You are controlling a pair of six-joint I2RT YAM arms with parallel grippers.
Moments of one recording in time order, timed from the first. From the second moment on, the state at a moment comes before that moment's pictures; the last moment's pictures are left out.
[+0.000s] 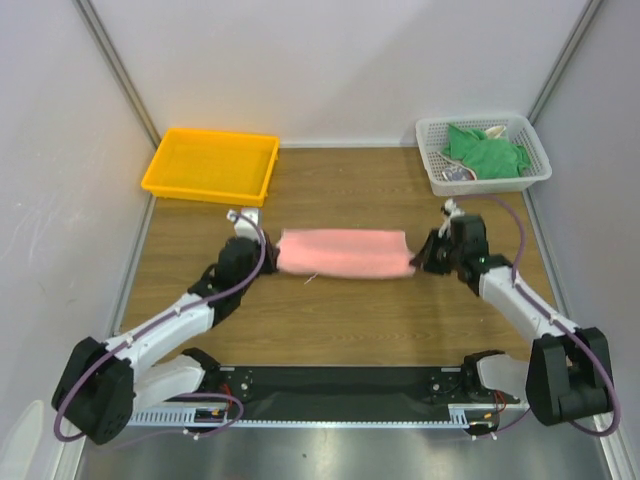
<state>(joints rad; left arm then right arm) -0.52 1.07 0.55 0.16 -0.20 -0.38 0.19 1.20 0.74 -0.24 -0.26 0.44</state>
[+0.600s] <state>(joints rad) -0.82 0.68 0.38 -0.28 -0.39 -0.68 0.20 0.87 0.50 -0.51 -0.32 0.56</state>
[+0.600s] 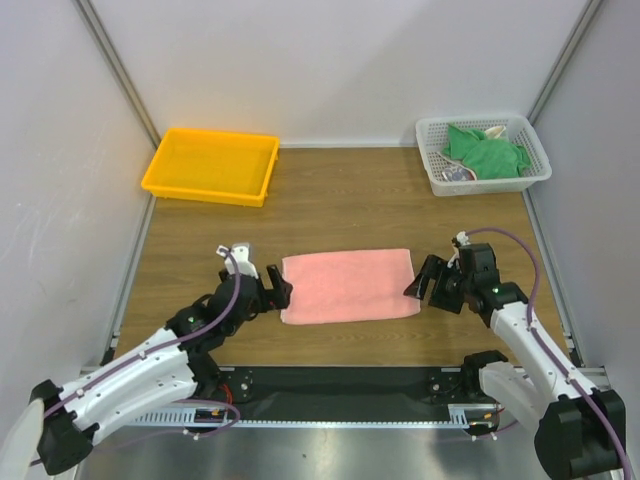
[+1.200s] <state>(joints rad) -0.65 1.26 0.72 -0.24 -0.35 -0.67 0.19 1.38 0.82 -0.27 -0.22 0.55</state>
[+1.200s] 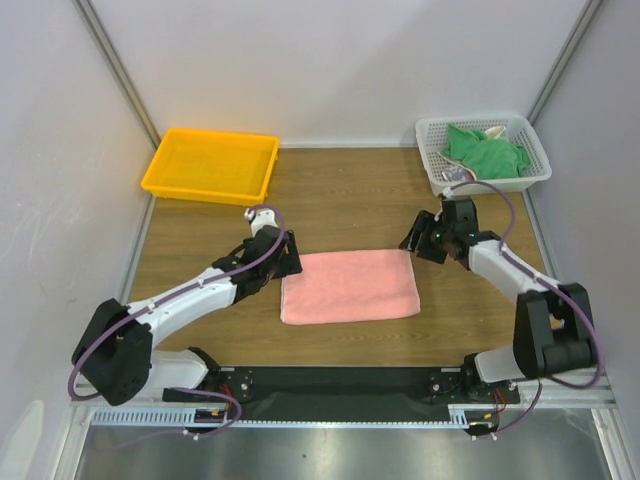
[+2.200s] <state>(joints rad) -0.64 1.33 0.52 -0.04 -0.17 -0.80 0.19 1.44 0.70 -0.25 -0.22 0.53</state>
